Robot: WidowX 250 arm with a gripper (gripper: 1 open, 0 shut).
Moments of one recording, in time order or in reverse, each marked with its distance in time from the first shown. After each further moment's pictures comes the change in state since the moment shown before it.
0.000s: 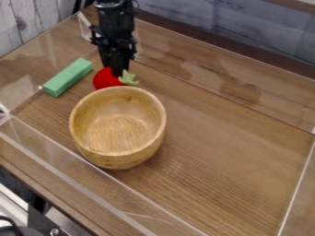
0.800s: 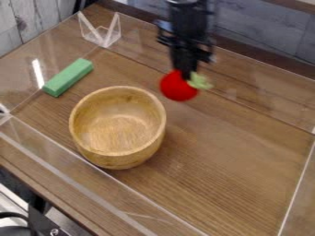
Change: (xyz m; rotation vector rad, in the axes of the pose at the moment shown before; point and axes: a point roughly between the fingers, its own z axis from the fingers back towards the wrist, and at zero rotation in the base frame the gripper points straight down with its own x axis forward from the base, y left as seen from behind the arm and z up) arm 0.035 -0.128 0.014 -0.002 -0.065 -0.137
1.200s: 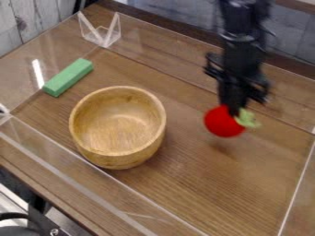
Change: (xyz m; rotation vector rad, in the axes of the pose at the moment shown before) arm 0.009 -0.076 -0.026 -0.007 -0.002 -0.090
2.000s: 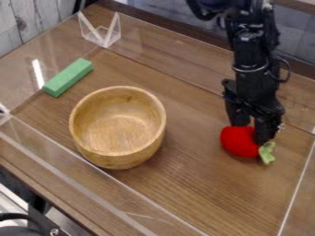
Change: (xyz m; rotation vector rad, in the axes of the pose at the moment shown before) arm 0.004 -0.011 -0.031 -0.084 -0.068 -0.063
